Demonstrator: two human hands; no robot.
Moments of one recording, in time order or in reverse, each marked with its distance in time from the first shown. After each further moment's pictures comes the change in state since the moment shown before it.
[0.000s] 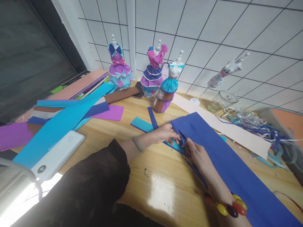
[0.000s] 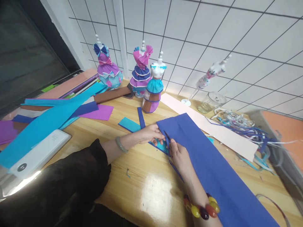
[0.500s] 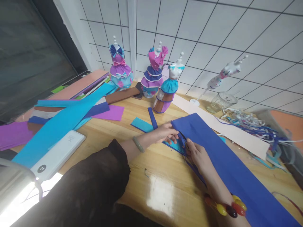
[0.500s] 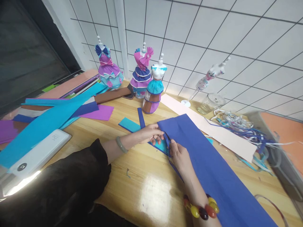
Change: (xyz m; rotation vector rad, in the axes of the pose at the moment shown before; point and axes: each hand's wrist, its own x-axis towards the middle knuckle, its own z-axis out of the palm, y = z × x) left_hand 0.001 0.004 -0.001 -0.064 0.035 -0.021; right_hand 0.001 0.002 0.000 0.062 0.030 0.007
